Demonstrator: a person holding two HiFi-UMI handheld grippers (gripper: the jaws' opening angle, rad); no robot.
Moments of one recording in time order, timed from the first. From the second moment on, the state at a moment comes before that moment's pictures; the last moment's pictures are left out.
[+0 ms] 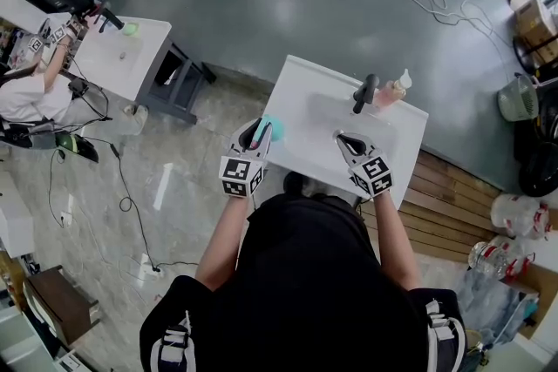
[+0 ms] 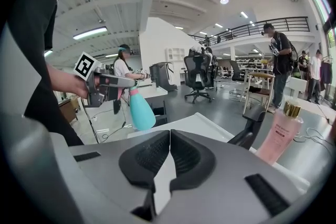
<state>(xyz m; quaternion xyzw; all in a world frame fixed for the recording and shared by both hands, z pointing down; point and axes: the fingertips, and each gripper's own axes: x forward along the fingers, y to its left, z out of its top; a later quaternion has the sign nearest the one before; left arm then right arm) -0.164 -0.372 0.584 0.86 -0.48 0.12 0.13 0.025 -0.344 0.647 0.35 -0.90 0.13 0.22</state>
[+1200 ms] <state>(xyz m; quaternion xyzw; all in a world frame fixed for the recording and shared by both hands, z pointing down) -0.149 -0.325 0.539 0.85 -0.50 0.11 0.10 0.047 -0.312 0.617 0.33 -0.92 0.12 0.19</state>
